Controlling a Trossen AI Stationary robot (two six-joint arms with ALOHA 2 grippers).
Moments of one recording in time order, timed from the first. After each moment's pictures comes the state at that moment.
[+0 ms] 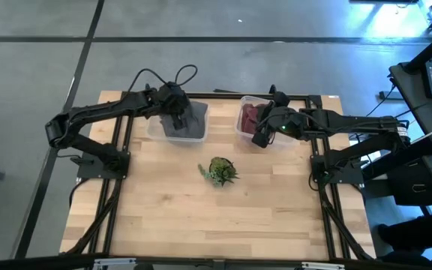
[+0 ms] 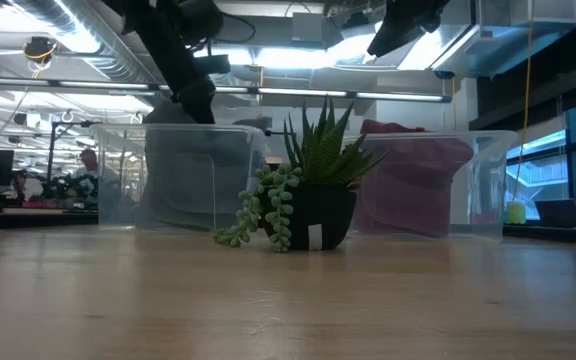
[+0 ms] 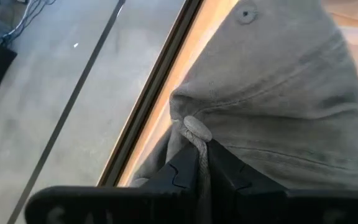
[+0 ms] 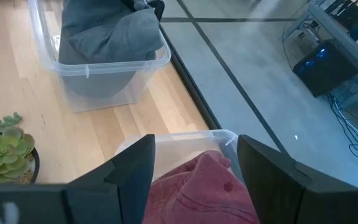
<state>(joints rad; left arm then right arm) 0.52 1.34 1.04 -0.55 -0.25 0.25 -0.05 1.23 1.24 -0.68 0.60 -0.01</state>
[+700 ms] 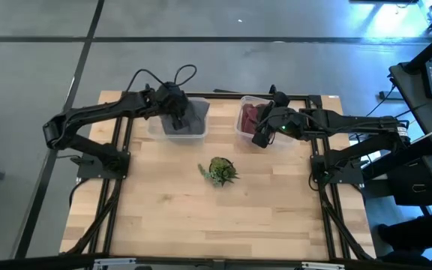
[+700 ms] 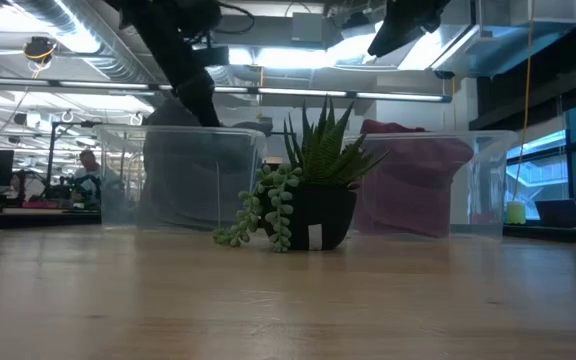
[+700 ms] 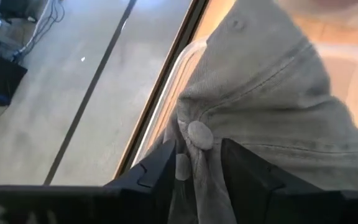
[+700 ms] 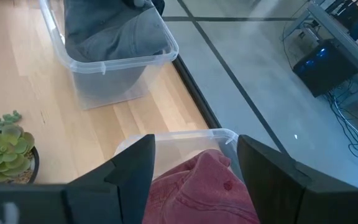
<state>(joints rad) 0.50 1.31 1.04 -0.53 -0.27 0.29 -0.05 1.23 1.24 -0.69 0.60 -0.01</state>
